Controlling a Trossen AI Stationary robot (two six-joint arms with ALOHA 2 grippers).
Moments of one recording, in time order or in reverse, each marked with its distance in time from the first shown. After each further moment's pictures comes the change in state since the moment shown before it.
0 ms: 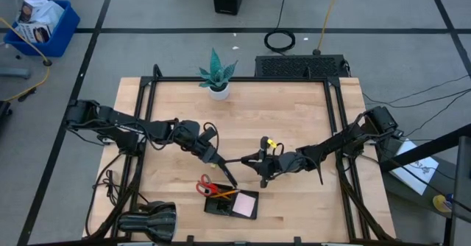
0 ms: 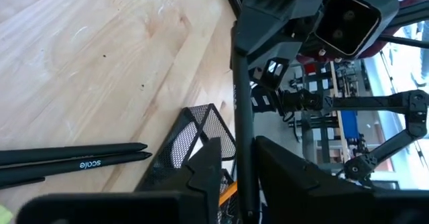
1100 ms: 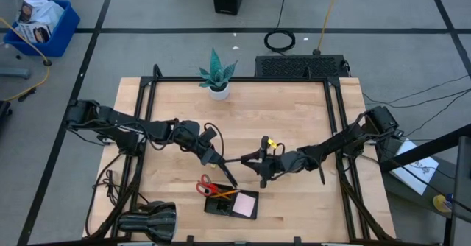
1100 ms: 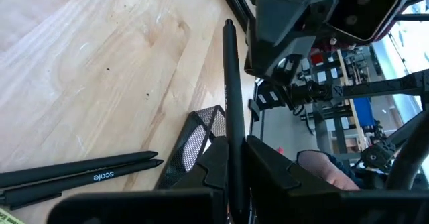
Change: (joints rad) left arm -0.001 0.000 -0.001 -0.003 -0.008 0.108; right arm 0.002 -0.002 0.000 0.063 0.009 -0.065
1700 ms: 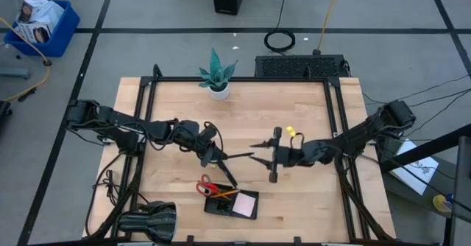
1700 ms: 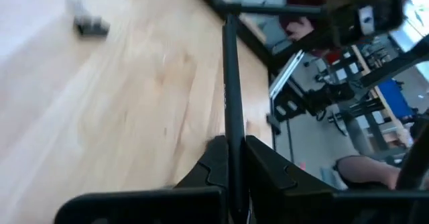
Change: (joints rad) left arm 0.000 0.000 0.000 0.036 -0.094 0.199; right arm 0.002 -0.243 -0.061 0.069 -0.010 0.287
